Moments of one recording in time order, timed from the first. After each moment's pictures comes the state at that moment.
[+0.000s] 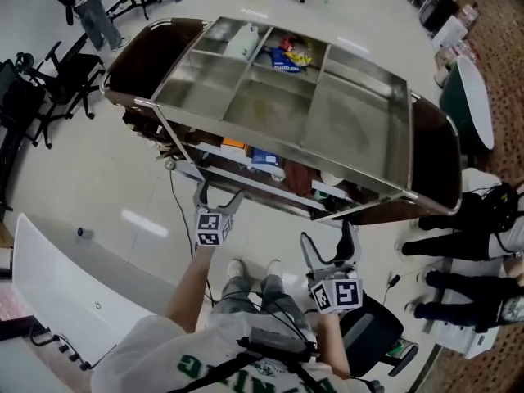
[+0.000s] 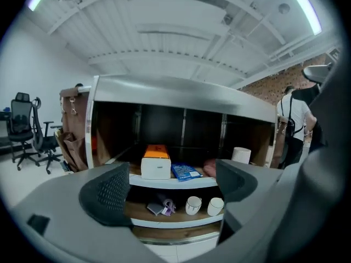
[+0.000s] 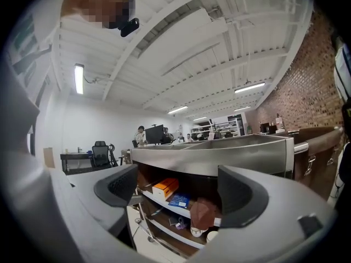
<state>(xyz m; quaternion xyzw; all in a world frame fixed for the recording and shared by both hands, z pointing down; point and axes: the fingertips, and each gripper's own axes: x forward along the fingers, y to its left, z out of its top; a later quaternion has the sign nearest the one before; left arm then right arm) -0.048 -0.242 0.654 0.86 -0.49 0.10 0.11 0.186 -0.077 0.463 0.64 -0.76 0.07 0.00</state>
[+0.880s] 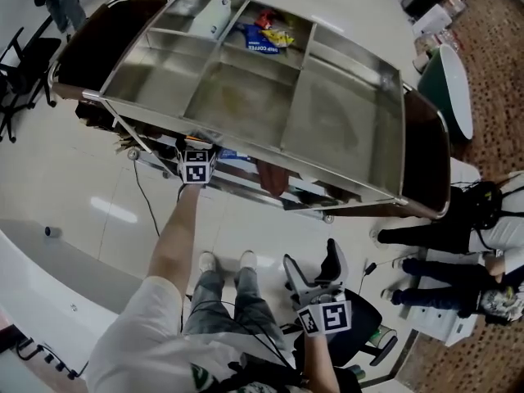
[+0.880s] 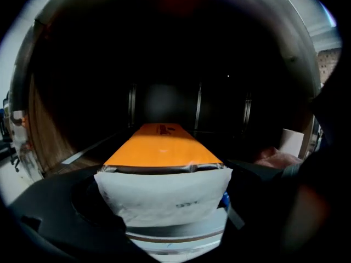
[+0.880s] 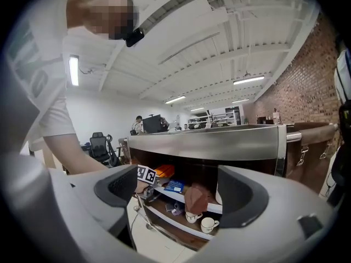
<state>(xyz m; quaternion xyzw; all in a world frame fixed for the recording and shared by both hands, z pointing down) 0.017 -0.428 0.744 0.85 -0.49 0.17 0.15 0.199 -0.070 0.499 0.65 -0.75 0.10 0.05</state>
